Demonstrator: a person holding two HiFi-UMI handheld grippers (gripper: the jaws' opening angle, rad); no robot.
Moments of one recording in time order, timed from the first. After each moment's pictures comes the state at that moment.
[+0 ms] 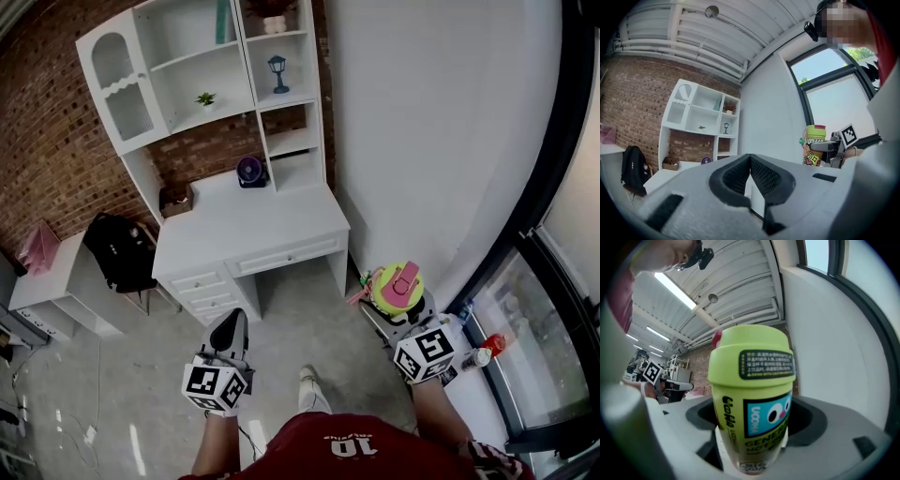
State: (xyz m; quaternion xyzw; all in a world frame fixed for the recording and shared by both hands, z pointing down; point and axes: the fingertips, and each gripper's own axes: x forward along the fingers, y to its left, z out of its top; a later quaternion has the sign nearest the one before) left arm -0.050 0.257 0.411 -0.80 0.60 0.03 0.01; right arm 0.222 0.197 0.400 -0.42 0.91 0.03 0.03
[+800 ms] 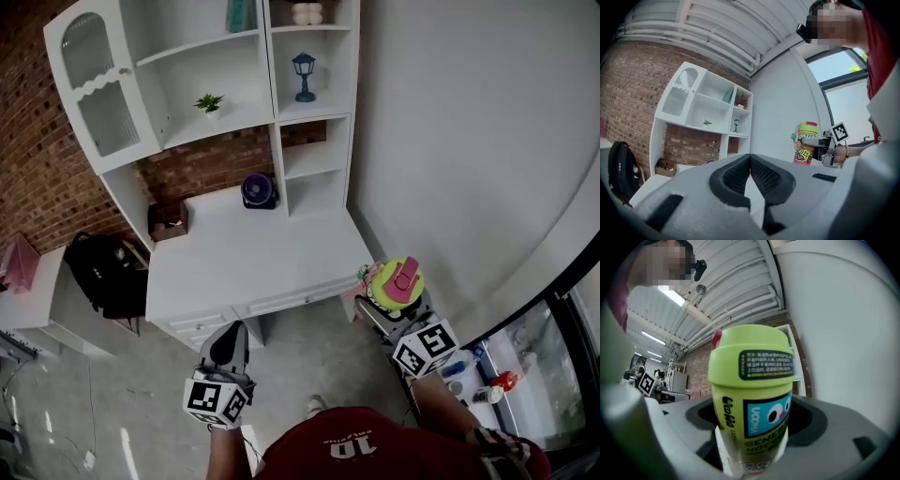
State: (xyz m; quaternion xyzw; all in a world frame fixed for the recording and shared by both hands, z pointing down) left arm -0.195 0.035 0.408 -0.81 0.59 0.04 -0.01; right arm 0.060 -0.048 0.367 -0.40 0.91 0.01 0.05
